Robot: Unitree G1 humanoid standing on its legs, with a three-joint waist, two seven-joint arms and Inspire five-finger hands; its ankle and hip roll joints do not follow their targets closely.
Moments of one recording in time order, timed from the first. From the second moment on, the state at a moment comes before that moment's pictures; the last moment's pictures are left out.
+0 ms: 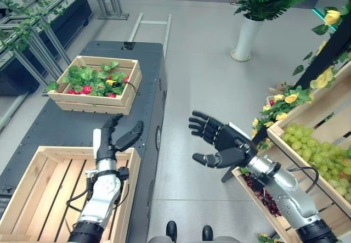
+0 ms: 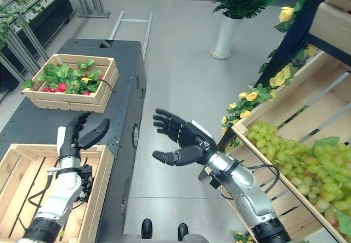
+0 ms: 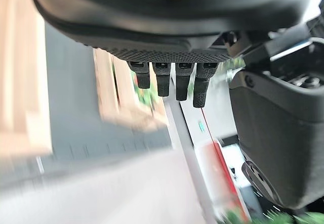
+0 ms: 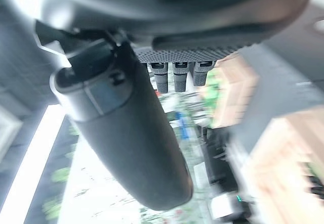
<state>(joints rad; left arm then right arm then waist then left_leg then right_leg) 0.02 0.51 -0.04 0.27 -0.10 -0.16 0.47 -0.02 -0.51 0.32 0.00 0.63 -0.01 0.49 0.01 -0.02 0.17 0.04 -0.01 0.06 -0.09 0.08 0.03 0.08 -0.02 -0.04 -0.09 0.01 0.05</state>
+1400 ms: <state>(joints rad) -0.40 0.95 -0.35 0.67 0.42 -0.01 0.60 -0.21 -0.66 0.54 0.25 0.40 0.02 0.33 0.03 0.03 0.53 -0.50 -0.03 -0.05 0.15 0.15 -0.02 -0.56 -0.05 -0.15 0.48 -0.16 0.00</state>
